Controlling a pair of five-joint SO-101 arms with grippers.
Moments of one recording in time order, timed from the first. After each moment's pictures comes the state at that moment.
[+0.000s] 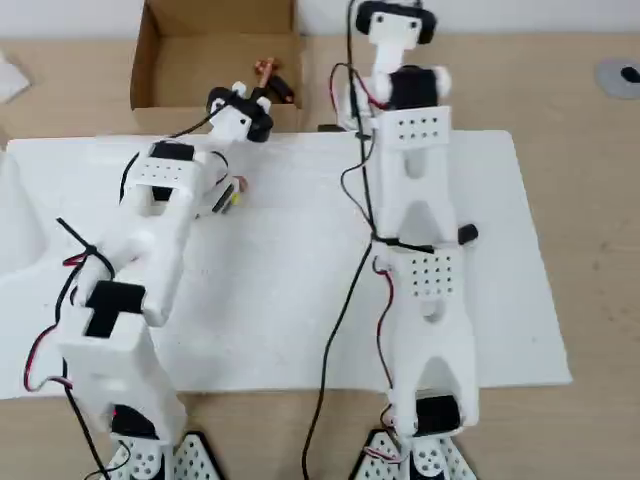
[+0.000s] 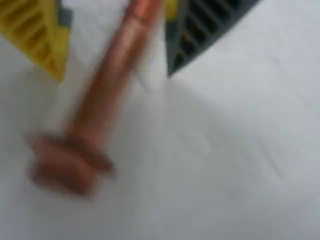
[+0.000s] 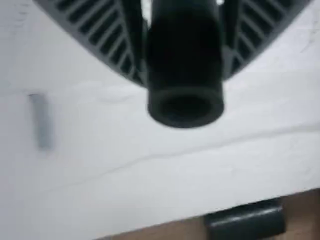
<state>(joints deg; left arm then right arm) 2.5 19.3 5.0 52.5 -40.0 -10.7 58.2 -87.5 101.8 -26.9</state>
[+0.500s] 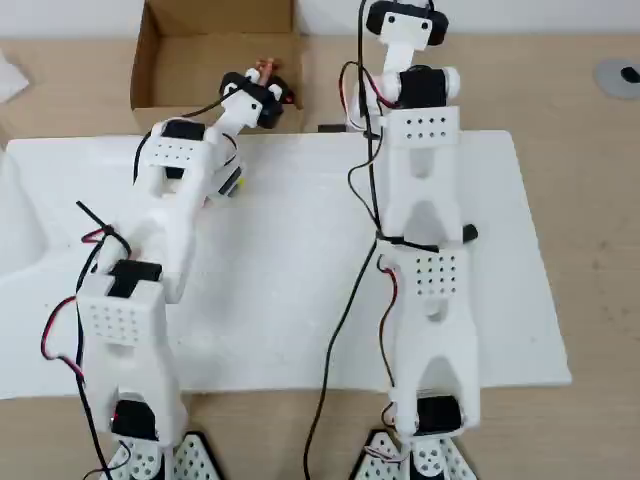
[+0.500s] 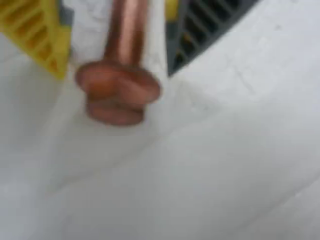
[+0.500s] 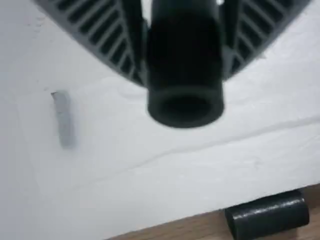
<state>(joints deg) 3.7 34.2 -14.9 60.4 -42.8 -9.6 58.2 -87.5 101.8 -26.9</state>
